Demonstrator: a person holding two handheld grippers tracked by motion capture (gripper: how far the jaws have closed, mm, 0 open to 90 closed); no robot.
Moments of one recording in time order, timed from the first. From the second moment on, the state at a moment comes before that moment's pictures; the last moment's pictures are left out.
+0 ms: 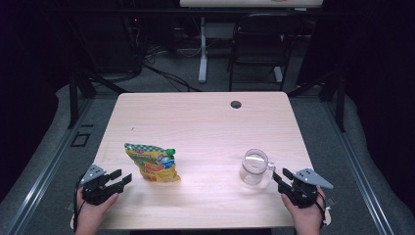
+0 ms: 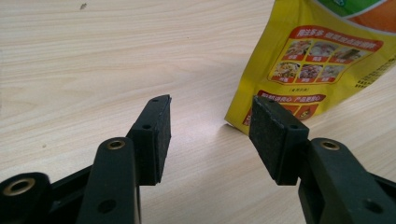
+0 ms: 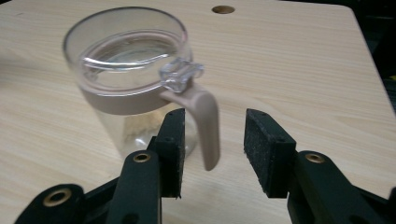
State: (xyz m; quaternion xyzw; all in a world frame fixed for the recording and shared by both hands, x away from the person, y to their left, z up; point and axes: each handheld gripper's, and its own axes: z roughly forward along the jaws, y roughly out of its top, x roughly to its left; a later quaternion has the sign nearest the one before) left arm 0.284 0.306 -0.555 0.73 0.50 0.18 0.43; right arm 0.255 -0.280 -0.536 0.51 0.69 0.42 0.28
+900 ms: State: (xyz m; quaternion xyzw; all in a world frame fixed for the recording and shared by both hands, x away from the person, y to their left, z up) left arm 0.275 0.308 -0.552 0.73 0.49 0.19 0.44; right arm 0.256 -0.255 -0.532 0.49 0.72 0.38 0.30
